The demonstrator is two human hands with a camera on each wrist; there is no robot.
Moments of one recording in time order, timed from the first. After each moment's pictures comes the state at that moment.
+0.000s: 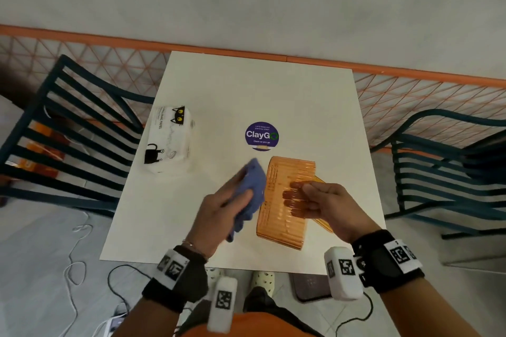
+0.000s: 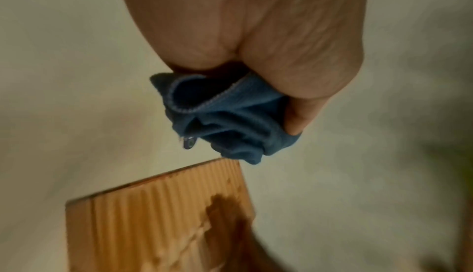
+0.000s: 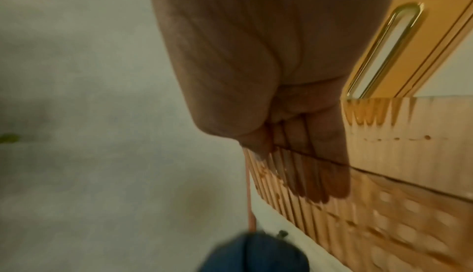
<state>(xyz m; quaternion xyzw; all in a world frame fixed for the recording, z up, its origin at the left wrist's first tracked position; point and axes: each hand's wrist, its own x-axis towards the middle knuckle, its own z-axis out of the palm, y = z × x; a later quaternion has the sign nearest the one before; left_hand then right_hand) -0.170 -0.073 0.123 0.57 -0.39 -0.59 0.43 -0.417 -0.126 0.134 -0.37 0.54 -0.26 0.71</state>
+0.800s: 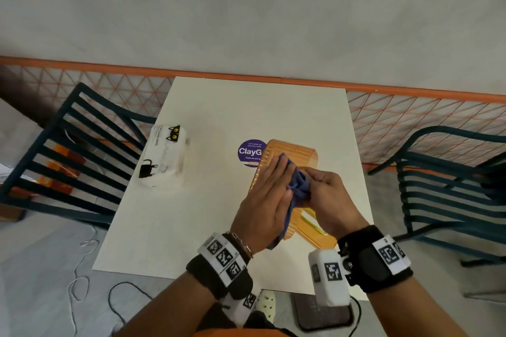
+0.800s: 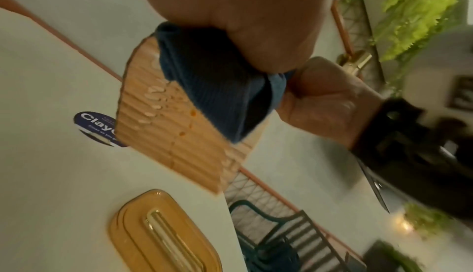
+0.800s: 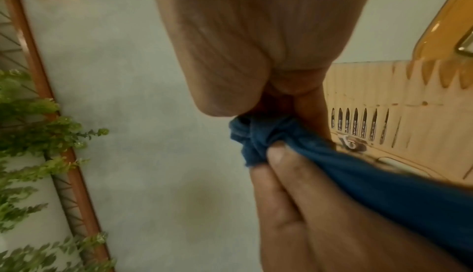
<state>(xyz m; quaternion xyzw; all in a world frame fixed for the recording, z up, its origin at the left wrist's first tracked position) -0.289 -0.113 0.126 0.52 -0.76 -0.19 0.33 -0.437 -0.148 0.173 -0.45 0.51 -0.37 0.63</state>
